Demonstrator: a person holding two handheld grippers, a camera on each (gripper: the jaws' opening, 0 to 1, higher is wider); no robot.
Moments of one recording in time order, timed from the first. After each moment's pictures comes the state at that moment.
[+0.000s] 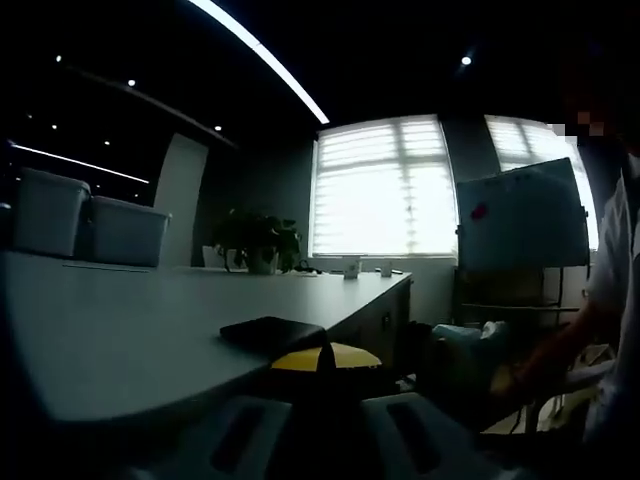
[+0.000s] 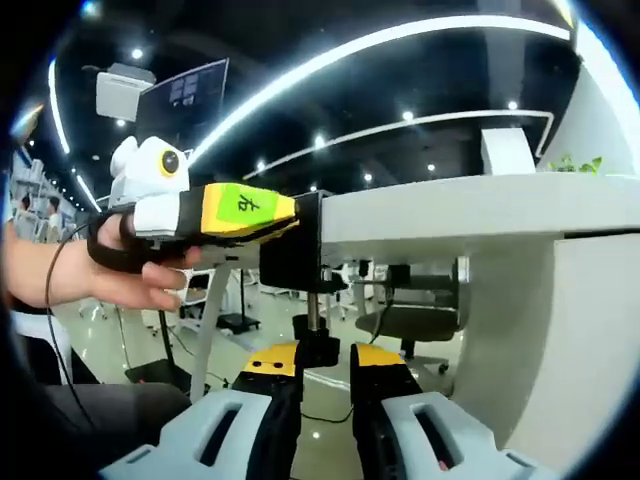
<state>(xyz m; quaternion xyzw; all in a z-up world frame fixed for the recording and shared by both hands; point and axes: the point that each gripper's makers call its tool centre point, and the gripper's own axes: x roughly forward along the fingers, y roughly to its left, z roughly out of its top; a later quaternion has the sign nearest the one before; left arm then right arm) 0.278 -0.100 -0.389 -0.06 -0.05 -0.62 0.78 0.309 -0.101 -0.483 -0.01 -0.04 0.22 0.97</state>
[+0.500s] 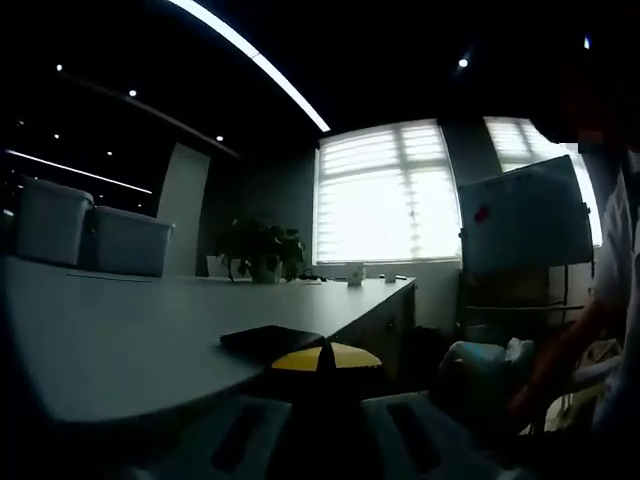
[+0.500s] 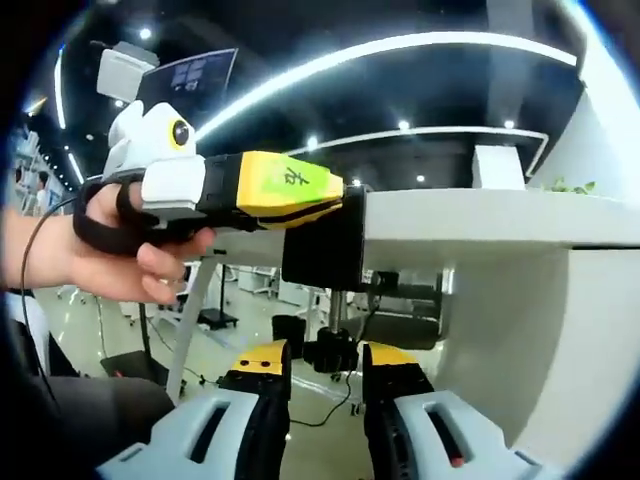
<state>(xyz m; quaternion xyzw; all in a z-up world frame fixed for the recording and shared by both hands) 0.280 -0.103 -0.388 -0.05 -0.06 -0.61 0.79 0.311 -0.092 -0.470 -0.05 -0.07 0.15 0.99</state>
